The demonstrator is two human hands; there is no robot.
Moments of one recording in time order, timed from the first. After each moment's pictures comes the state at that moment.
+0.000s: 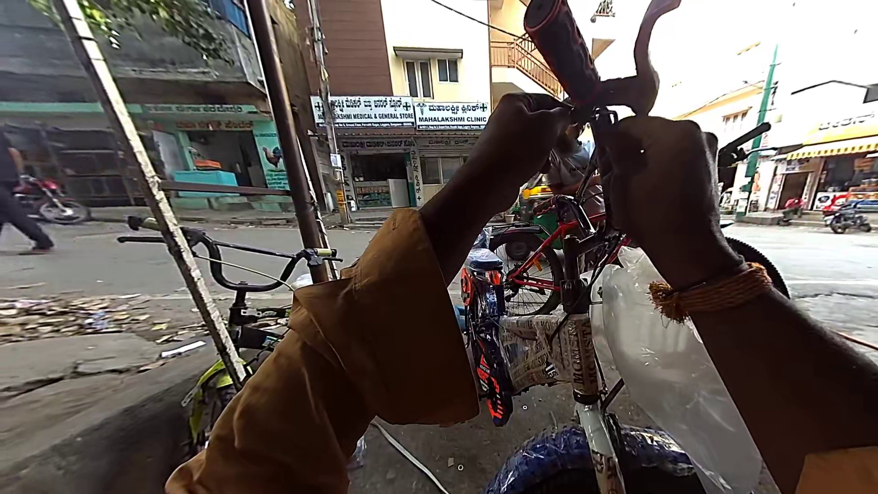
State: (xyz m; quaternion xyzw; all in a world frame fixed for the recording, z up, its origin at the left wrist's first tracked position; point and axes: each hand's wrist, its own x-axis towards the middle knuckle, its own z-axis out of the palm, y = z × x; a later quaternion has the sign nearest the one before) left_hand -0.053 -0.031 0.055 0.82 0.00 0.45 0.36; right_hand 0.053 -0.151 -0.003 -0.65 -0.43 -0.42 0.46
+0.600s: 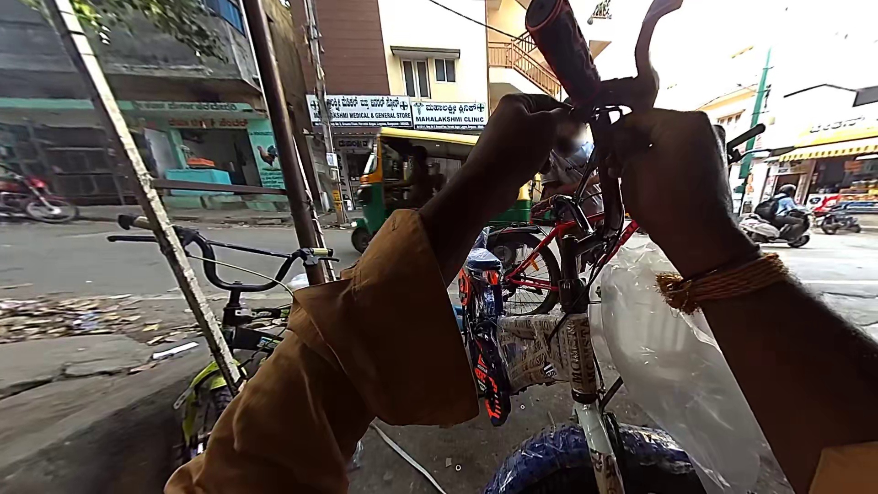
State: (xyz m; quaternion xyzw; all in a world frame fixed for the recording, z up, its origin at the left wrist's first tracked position) left_hand -0.053 -0.029 0.053 0.82 -0.01 0.45 0.36; right_hand 0.062 -0.155 0.006 -0.66 -0.44 -0.36 0.49
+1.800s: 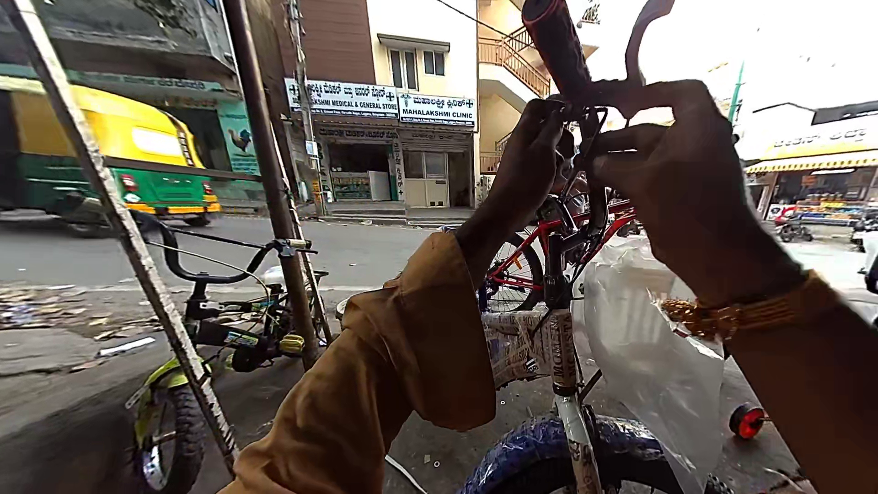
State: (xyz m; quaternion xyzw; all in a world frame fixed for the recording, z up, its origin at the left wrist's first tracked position) left_hand -0.002 -0.019 0.017 0.71 -0.18 0.50 0.46; right_hand 0.035 -0.178 -0.006 -0.50 -0.54 -0.17 0.65
